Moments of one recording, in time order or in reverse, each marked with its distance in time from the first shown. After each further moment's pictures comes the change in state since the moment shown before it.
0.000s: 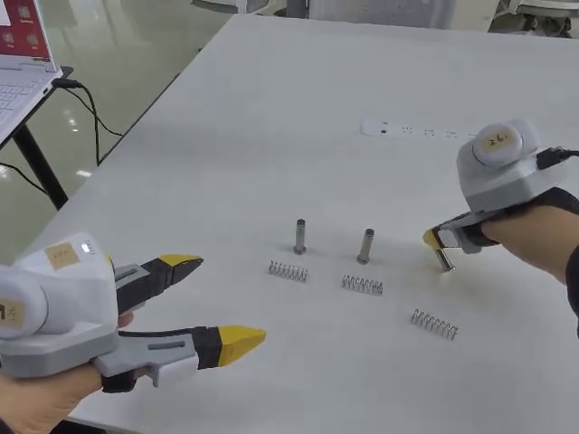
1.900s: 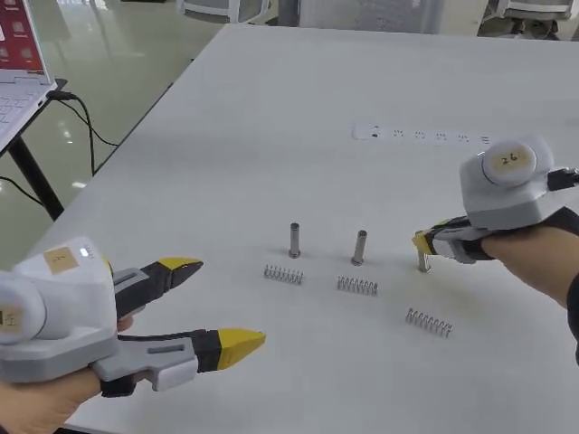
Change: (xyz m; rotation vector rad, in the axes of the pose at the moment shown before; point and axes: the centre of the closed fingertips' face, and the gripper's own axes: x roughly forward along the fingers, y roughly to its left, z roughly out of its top) left arm -0.001 -0.008 0.004 0.020 0.000 -0.014; right arm -0.020 0.018 0.003 -0.022 -0.148 0.021
